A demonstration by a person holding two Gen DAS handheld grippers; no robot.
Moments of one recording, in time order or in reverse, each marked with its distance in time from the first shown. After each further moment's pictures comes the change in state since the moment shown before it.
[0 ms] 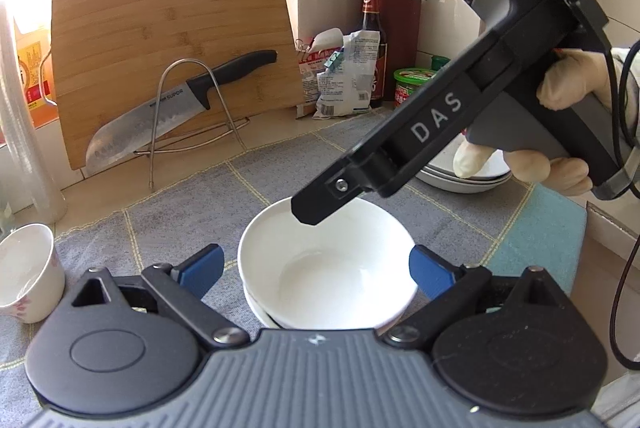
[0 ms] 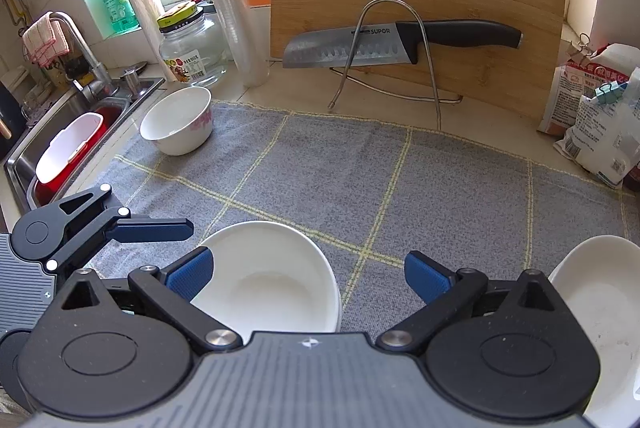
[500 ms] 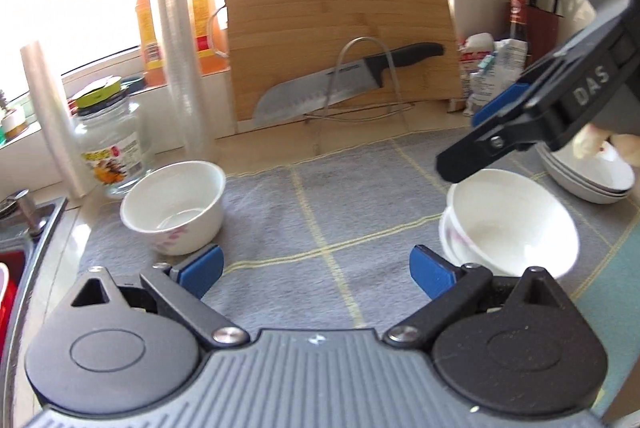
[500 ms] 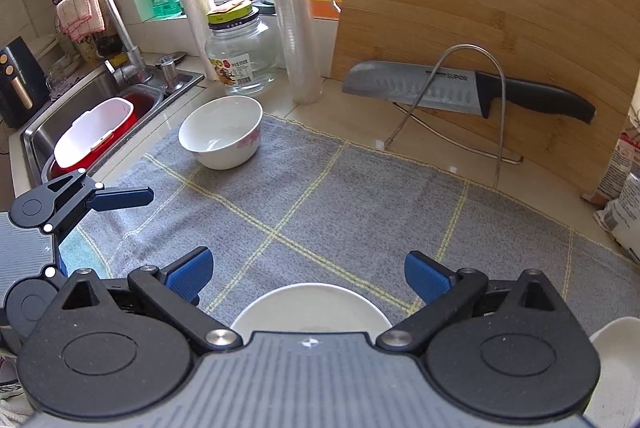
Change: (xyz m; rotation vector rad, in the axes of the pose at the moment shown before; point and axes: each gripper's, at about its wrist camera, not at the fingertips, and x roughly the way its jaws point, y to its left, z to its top) left arm -0.029 0.070 -0.035 -0.183 0.030 0.369; right arm 0.022 0.053 0.037 -0.158 -0.005 0.048
